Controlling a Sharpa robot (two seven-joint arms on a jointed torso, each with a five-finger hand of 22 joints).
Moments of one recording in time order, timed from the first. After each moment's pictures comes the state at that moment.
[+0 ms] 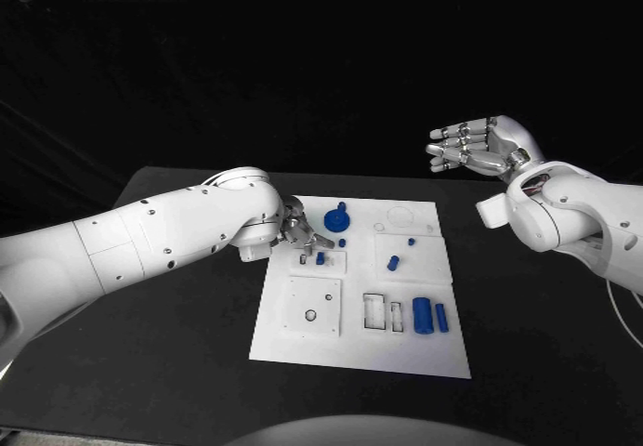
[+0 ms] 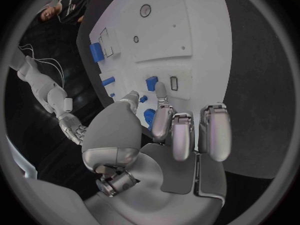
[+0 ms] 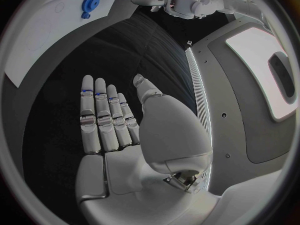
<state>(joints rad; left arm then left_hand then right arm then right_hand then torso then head) 1.27 -0.56 0.00 1.32 -1.04 0.20 -0.67 0.97 -0.11 0.10 0.29 0.12 1.08 0.01 0.47 0.69 1.42 -0.06 1.31 1.24 1.47 -0.11 1.57 1.31 0.05 1.46 0.00 1.47 1.31 1.24 -0.91 0.02 1.40 -0.55 -0.42 0.31 1.35 -0.06 0.12 0.04 0.22 0.94 0.23 0.07 0.07 1.02 0.16 0.21 0.06 1.16 0.12 0.07 0.18 0.18 1.11 0.22 0.11 0.07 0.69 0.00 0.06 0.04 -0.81</state>
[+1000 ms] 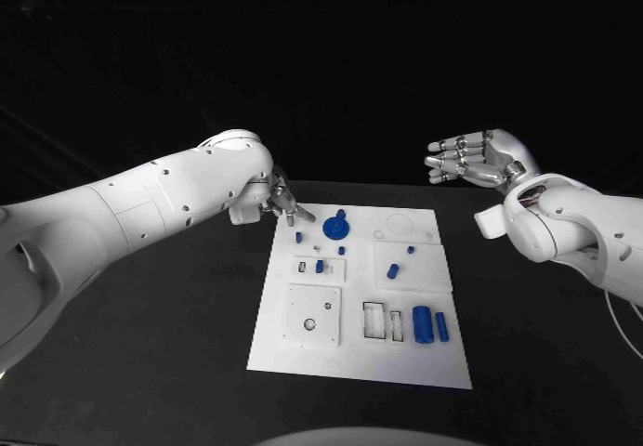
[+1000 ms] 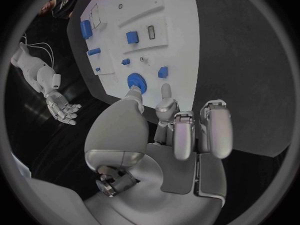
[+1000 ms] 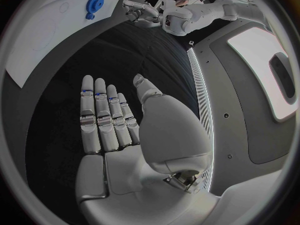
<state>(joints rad) 1.38 -0.43 -0.02 0.99 -1.05 0.33 -0.63 1.09 -0.07 -0.05 0.29 0.07 0.99 0.06 0.41 0.58 1.30 -0.01 1.14 1.04 1.47 -0.07 1.57 1.31 0.05 1.47 0.04 1.41 1.31 1.24 -0.90 0.02 1.39 -0.55 -0.42 0.31 1.35 -0.06 0.12 0.04 0.22 0.94 0.23 0.07 0.07 1.02 0.16 0.21 0.06 1.16 0.12 0.07 0.18 0.18 1.11 0.22 0.11 0.07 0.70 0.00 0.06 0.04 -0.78</state>
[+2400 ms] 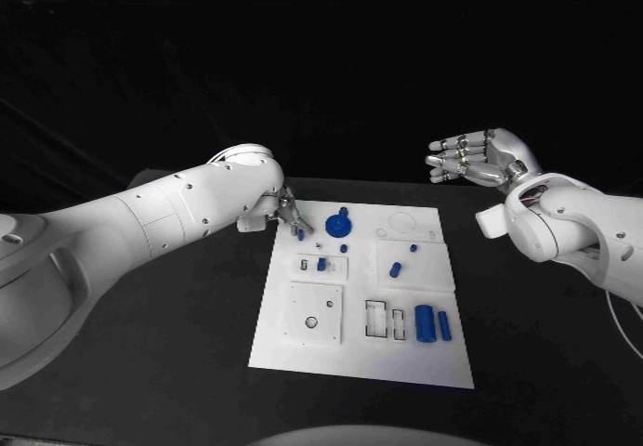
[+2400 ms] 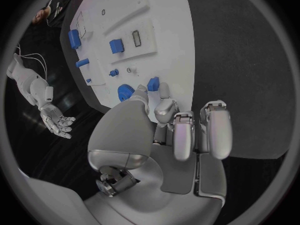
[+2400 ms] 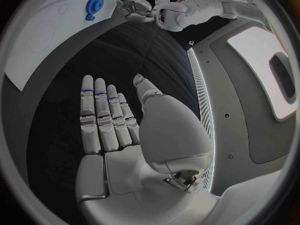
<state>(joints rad) 1.33 -0.39 -0.03 0.93 -1.13 0.35 -0.59 1.18 -0.01 -0.02 0.28 0.09 1.02 0.04 0.46 0.58 1.32 -0.03 1.16 1.05 1.46 -0.08 1.57 1.31 0.05 1.47 0.03 1.44 1.31 1.24 -0.89 0.02 1.38 -0.55 -0.42 0.31 1.35 -0.06 0.12 0.04 0.22 0.94 0.23 0.07 0.07 1.02 0.16 0.21 0.06 1.16 0.12 0.07 0.18 0.18 1.11 0.22 0.11 0.07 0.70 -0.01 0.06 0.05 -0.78</state>
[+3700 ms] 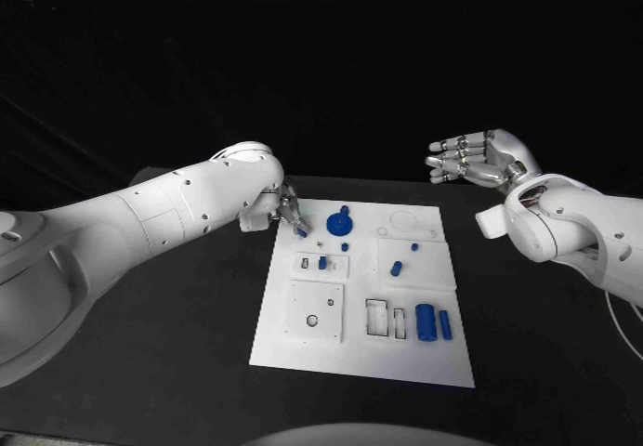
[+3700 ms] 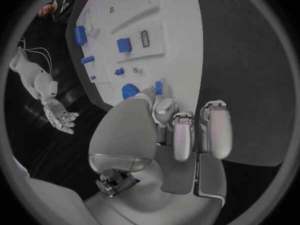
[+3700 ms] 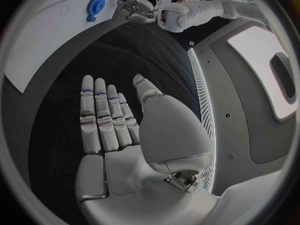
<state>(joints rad) 1.33 -0.39 -0.03 0.94 -1.07 0.34 -0.59 1.38 -0.03 0.28 0.26 0.18 0.97 0.04 0.51 0.65 1.33 -0.04 1.15 1.03 1.47 -0.10 1.57 1.31 0.05 1.46 0.01 1.43 1.31 1.23 -0.88 0.02 1.37 -0.55 -0.41 0.31 1.35 -0.06 0.12 0.04 0.22 0.94 0.23 0.07 0.07 1.02 0.16 0.21 0.06 1.16 0.12 0.07 0.18 0.18 1.11 0.22 0.11 0.07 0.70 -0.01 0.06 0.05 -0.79</state>
